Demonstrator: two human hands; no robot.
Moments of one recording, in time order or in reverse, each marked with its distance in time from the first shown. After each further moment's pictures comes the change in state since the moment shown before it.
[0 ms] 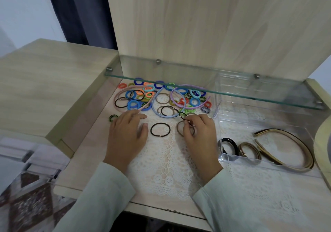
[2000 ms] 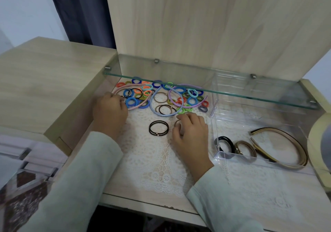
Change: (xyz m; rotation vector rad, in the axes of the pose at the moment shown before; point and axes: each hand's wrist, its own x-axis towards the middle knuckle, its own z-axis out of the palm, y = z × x) left_hand 0.064 -0.030 -0.020 0.157 0.056 -0.183; right_hand -0.005 -0.006 0.013 -0.226 -0.064 -0.034
